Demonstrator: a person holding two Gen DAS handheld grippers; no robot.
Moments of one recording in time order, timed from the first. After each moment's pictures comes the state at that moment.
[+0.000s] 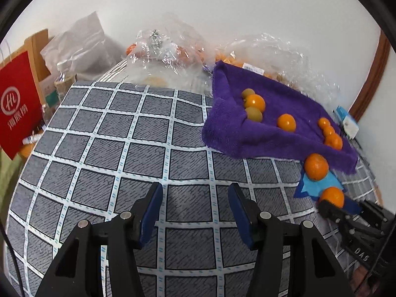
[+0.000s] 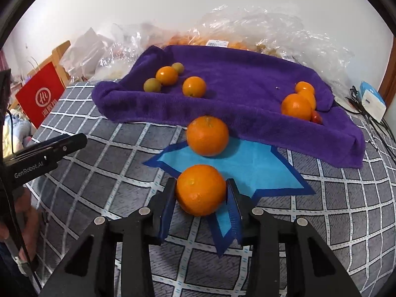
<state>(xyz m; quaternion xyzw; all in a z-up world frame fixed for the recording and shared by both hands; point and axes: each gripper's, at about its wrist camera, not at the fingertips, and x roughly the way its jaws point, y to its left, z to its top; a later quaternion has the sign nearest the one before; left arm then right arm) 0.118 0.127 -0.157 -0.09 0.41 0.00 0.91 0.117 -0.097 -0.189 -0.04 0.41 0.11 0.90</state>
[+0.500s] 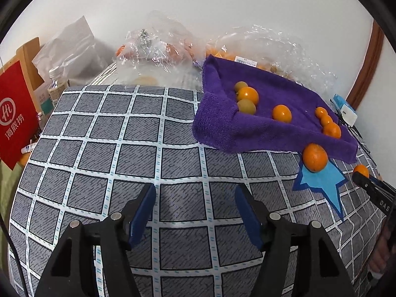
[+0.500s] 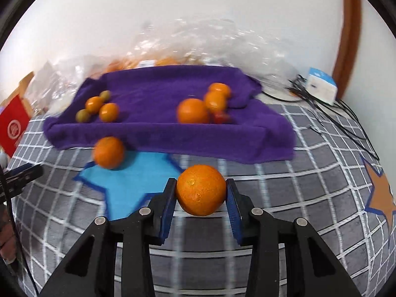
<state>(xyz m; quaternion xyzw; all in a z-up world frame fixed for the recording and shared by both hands) 0.122 0.120 -0.157 -0.07 0.42 -0.02 0.90 0.120 -0.197 -0.174 0.00 0.39 0.00 0.92</state>
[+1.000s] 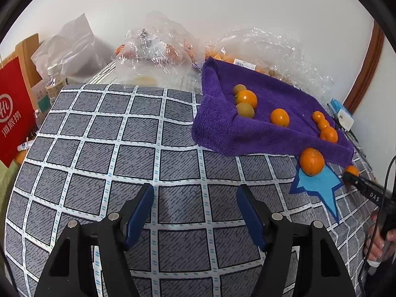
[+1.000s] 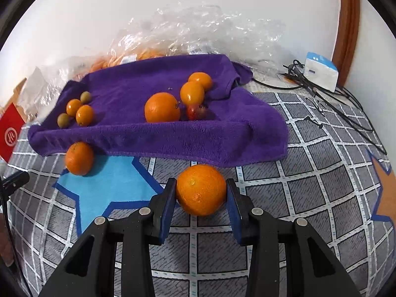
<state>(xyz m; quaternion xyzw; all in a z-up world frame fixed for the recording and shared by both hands) 0.123 0.125 -0.157 -0.09 0.41 -0.03 0.91 0.144 -0.224 -0.186 0.02 0.41 0.02 0.91</state>
